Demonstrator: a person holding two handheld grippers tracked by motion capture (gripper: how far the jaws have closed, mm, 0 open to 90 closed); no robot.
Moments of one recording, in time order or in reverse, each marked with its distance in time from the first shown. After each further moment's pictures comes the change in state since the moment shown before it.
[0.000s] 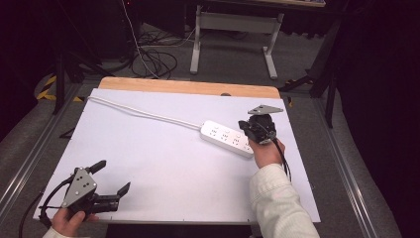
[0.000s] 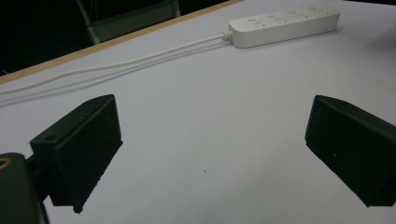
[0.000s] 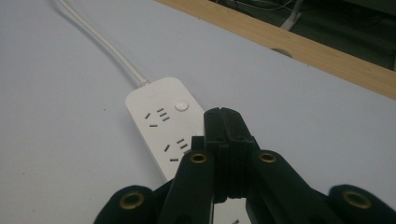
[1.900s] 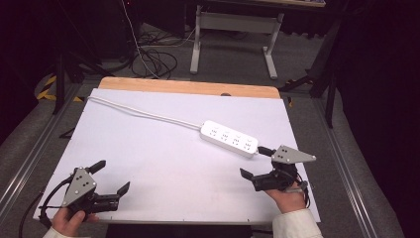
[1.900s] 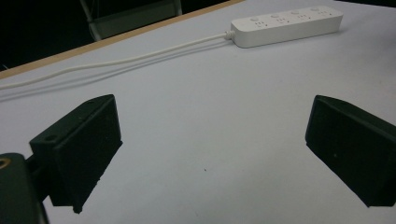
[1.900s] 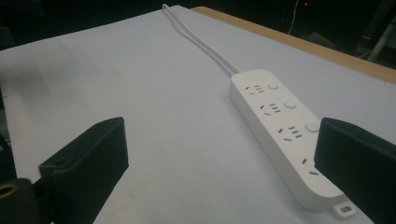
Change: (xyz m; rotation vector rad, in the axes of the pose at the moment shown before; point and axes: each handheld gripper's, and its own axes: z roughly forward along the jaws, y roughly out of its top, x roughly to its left) left arm 0.000 0.000 0.000 0.004 0.004 -0.021; right arm 0.025 -0.087 -0.081 -0.221 0.283 -0.091
